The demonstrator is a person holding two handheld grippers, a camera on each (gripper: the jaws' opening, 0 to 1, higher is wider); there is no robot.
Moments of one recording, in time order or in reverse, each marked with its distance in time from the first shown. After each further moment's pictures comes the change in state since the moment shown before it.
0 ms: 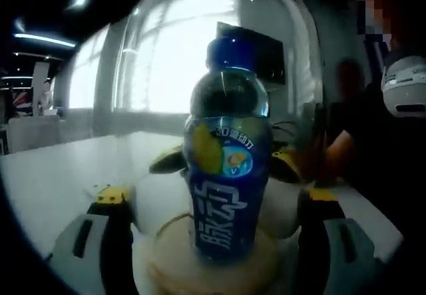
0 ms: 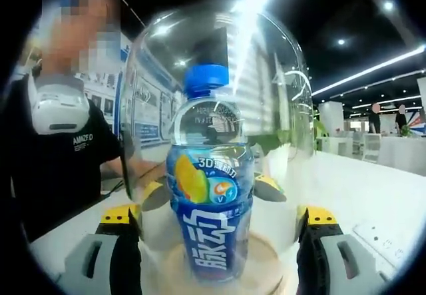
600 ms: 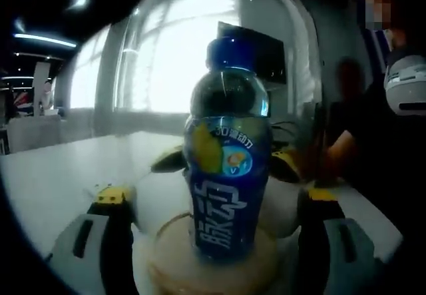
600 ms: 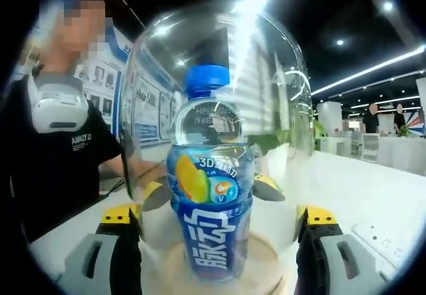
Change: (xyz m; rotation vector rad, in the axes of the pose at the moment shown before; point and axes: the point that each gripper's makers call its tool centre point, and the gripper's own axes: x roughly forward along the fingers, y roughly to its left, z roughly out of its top) left arm 0.000 0.001 0.000 0.000 0.008 0.009; right arm -0.001 -0.001 0.000 0.000 0.003 -0.012
